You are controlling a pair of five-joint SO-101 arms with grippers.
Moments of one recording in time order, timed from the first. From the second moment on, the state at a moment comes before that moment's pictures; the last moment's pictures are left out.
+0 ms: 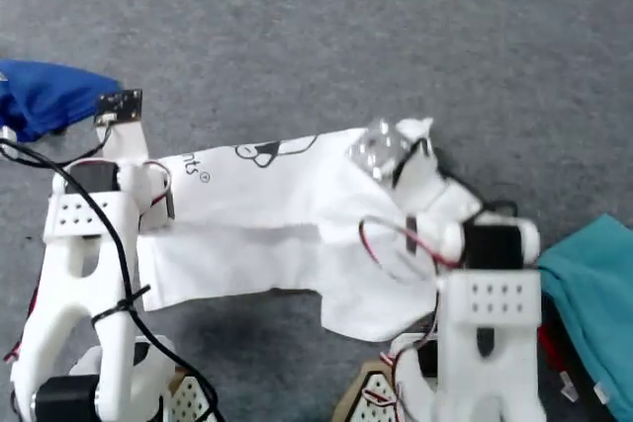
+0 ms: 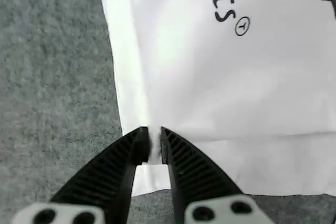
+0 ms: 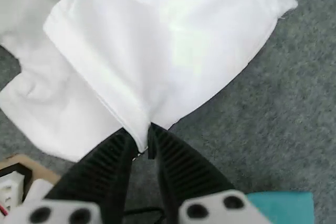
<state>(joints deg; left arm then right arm) -9.2 -30.2 42.4 71.7 -5.4 -2.6 -55.3 45.8 87.6 34.2</state>
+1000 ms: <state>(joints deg) -12.3 -30.4 52.8 67.6 -9.8 0.5 -74.0 52.5 101.1 70.0</state>
